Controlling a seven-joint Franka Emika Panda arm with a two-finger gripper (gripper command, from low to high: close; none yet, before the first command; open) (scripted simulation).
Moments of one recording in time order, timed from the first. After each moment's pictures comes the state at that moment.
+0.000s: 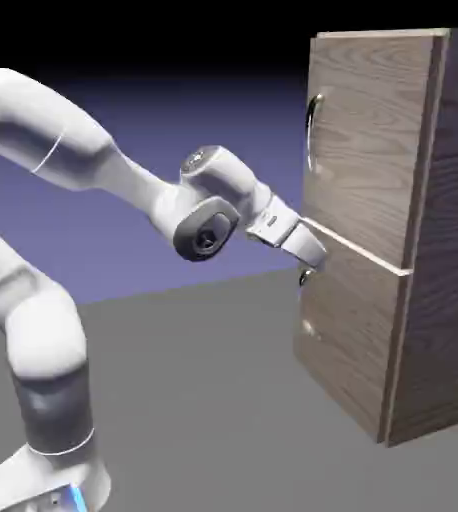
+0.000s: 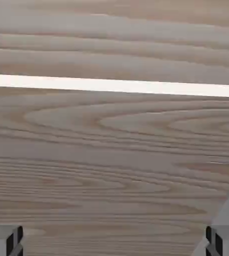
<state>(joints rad) -0.03 -0.59 0.05 -2.78 0.13 3.04 0.81</state>
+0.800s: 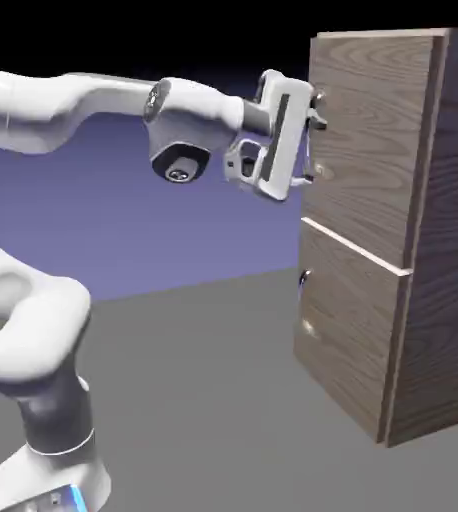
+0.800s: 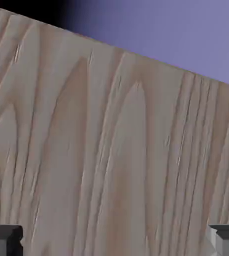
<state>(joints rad) -0.44 -0.79 0.53 -2.53 1.17 3.05 1.49</state>
